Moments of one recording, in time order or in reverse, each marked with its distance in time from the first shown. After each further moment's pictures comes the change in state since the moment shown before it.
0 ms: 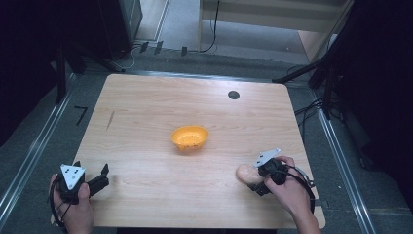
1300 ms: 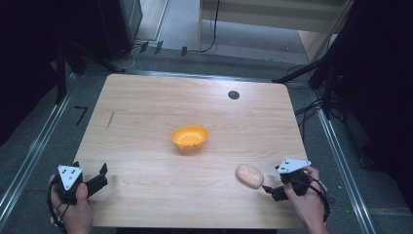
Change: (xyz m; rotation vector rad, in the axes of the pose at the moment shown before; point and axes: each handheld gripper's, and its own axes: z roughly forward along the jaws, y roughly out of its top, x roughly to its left) left arm 0.003 -0.001 -0.001 -0.009 -0.002 -0.033; right arm -0.005 -0.054 -0.025 -0.187 -0.109 0.087
